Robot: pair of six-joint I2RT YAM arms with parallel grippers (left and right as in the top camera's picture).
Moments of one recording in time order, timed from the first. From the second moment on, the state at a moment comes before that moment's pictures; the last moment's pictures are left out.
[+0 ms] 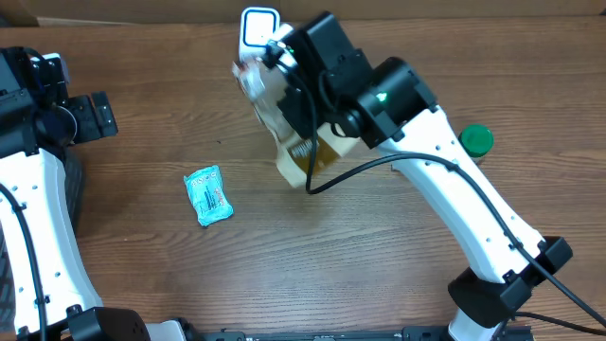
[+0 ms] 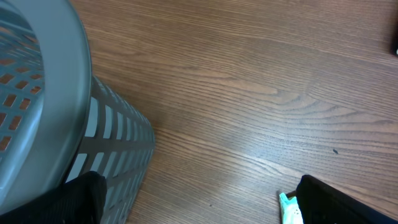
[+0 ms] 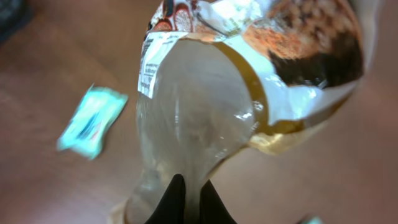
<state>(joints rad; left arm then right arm) 0.39 1.53 1.57 -0.97 -0.03 0.09 0.67 1.88 2.16 -1.23 0.00 -0.03</state>
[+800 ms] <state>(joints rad) 0.39 1.53 1.57 -0.97 -0.03 0.09 0.31 1.95 1.57 -1.01 0.17 0.35</state>
